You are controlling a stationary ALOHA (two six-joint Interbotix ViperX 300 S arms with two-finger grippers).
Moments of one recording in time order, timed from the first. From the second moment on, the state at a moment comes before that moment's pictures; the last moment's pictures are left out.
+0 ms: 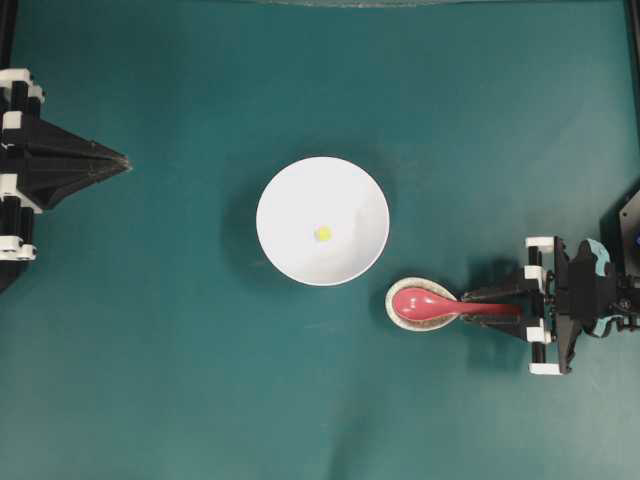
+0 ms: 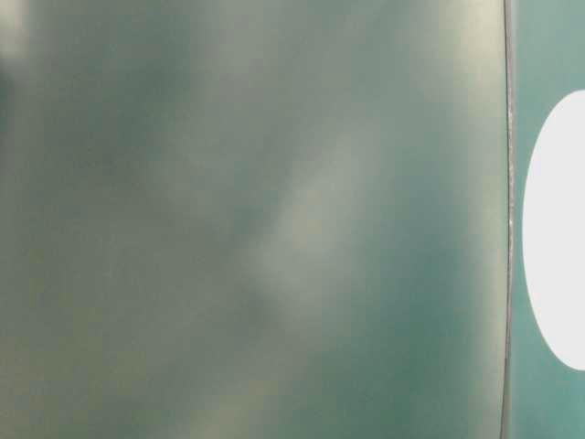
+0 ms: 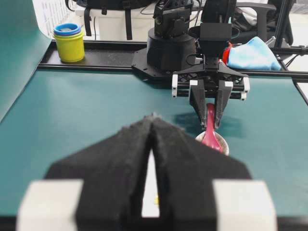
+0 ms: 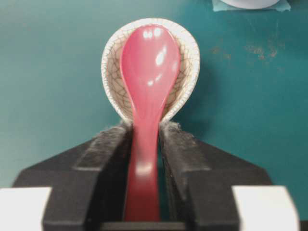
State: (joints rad) left arm 0.05 -0.94 1.17 0.01 -0.29 0.00; right arm 0.69 0.22 1.31 0.74 -1.21 0.04
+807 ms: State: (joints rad) left arm 0.05 -0.94 1.17 0.01 -0.26 -0.01; right arm 0.66 0.02 1.34 0.74 -1.20 -0.03
